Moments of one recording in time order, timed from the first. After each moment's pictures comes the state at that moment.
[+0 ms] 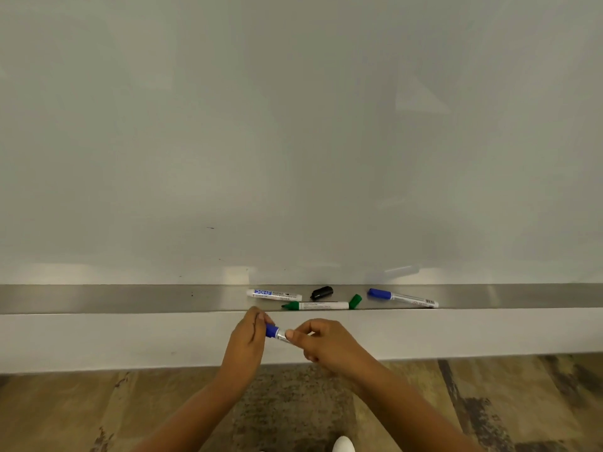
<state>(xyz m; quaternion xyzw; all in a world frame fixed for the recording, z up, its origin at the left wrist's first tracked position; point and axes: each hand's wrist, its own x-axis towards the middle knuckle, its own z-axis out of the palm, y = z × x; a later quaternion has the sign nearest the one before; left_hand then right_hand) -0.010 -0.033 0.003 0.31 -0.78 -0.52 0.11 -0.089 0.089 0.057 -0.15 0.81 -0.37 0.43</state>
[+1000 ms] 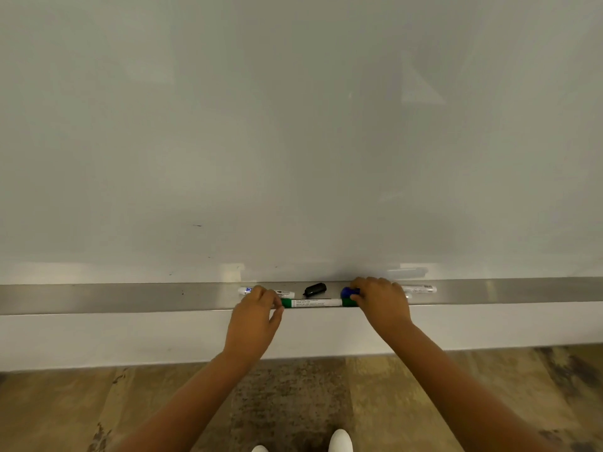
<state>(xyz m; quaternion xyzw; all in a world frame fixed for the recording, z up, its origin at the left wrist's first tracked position) -0.047 -0.043 -0.018 0.21 -0.93 -0.27 0.12 -0.203 0.142 0.002 -0.32 0.95 -0.05 0.04</state>
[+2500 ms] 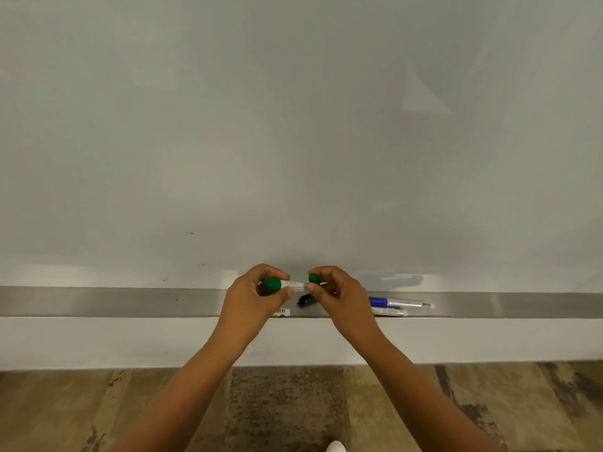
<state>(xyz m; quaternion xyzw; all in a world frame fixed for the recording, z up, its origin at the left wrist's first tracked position) -0.060 -0.031 0.080 0.26 -0.75 -0.58 0.17 -0.158 0.097 0.060 -0.26 0.79 -0.53 0.16</state>
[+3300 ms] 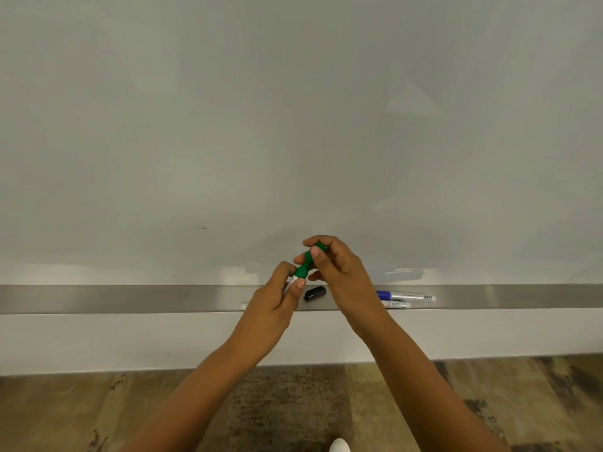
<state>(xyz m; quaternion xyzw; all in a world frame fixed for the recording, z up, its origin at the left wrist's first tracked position) -0.039 -0.016 0.091 0.14 -0.82 -0.54 0.13 -0.132 0.082 0.116 -0.30 0.71 -0.61 0.20</state>
